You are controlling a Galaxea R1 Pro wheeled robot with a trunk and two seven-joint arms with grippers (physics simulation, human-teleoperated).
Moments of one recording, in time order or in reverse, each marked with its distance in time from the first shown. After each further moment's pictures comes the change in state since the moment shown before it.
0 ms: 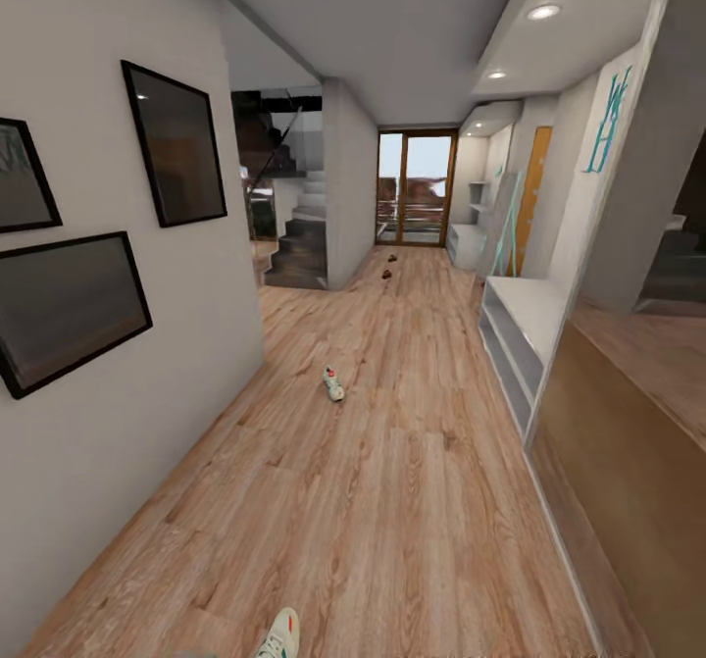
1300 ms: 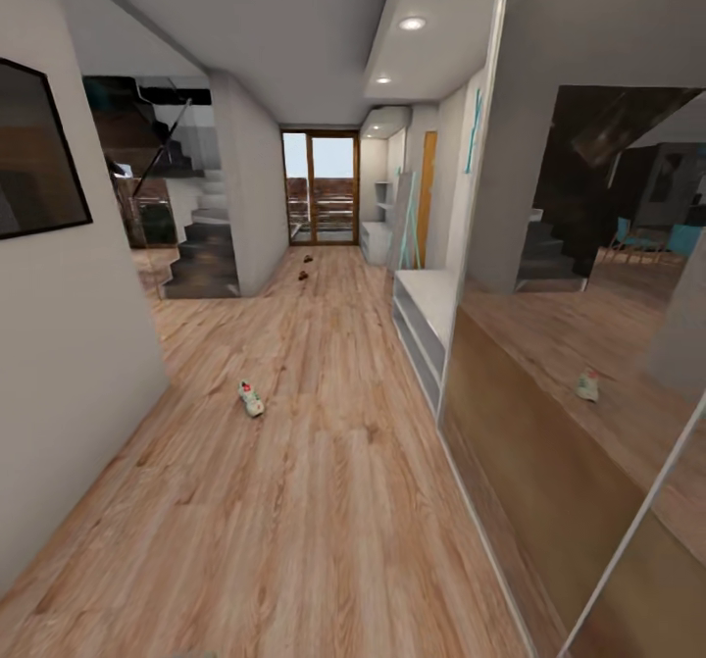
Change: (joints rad) left arm 0.000 0.001 0.001 0.002 0.001 -0.002 -0.001; right arm 0.000 0.002 0.006 -0.021 0.002 0.001 0.006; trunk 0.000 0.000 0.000
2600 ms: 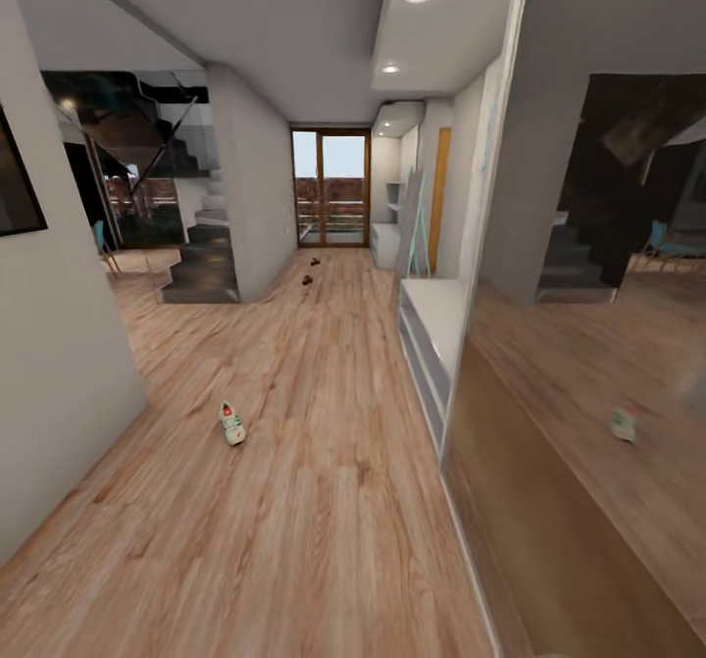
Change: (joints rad) left arm 0.000 0.000 0.002 0.025 0.002 -0.001 0.000; right arm 0.000 0.006 0.004 -0.029 0.006 0.000 0.000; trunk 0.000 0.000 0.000
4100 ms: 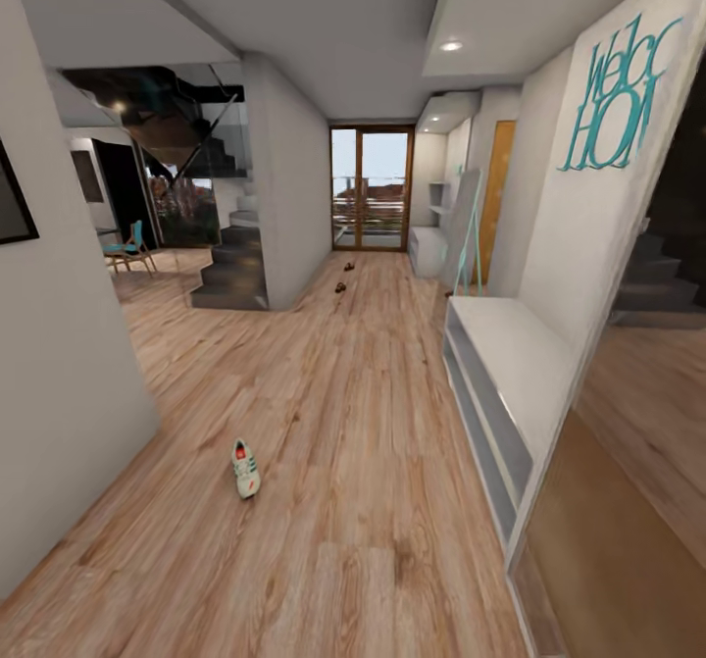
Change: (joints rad) left arm 0.000 0.001 0.002 0.004 0.004 0.000 0.000; right arm 0.000 0.000 0.001 0.001 -0.001 0.000 -0.001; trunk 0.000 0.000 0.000
